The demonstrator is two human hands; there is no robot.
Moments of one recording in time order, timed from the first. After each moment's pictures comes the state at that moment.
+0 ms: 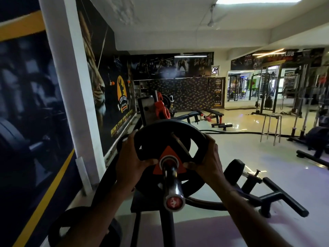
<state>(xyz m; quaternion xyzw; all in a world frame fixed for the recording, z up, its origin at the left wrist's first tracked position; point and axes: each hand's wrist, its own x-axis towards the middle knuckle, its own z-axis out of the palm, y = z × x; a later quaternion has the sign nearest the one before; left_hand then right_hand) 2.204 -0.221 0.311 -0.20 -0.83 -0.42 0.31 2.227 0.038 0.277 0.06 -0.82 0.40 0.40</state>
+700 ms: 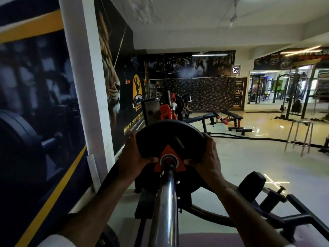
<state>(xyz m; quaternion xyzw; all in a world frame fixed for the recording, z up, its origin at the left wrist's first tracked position) 2.084 -0.197 0.316 -0.16 -0.84 -0.42 0.30 2.091 0.068 0.284 0.08 -0.83 0.43 0.36</state>
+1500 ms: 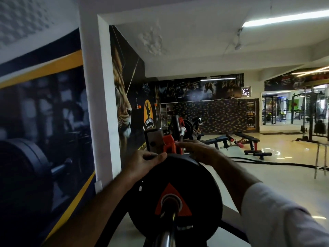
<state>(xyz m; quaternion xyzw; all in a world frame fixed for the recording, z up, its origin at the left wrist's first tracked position) 2.071 -0.169 0.416 -0.14 -0.85 -0.48 0.15 1.964 0.080 0.429 0.12 -0.81 0.58 -0.06</state>
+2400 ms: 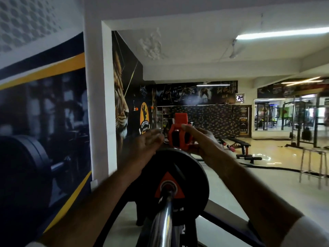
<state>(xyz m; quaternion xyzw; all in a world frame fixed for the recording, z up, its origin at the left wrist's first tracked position) 2.152 -0.162 0.441 -0.23 -0.73 -0.61 0.20 2.157 0.058 0.465 0.17 -0.65 0.74 0.10</state>
